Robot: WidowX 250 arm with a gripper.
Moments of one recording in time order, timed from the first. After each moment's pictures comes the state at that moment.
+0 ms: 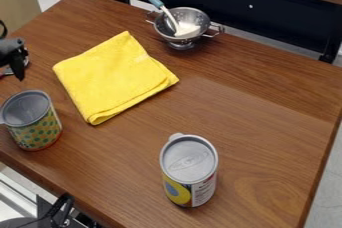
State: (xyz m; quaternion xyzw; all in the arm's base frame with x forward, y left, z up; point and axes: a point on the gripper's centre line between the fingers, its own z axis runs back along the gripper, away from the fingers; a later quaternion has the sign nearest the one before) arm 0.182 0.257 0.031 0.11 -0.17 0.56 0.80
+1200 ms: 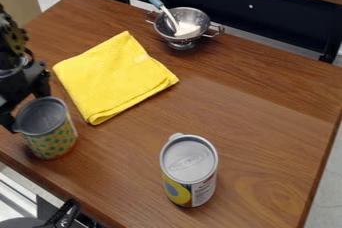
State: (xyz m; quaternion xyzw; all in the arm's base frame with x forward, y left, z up) arm 0.181 0.190 0.008 0.06 -0.13 0.68 0.72
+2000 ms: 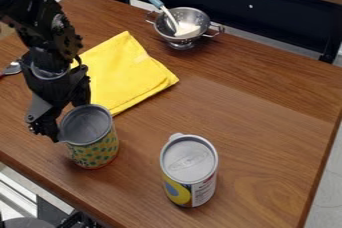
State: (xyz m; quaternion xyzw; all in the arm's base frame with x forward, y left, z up) arm 0.192 0.132 0.015 0.06 -0.11 0.71 0.69
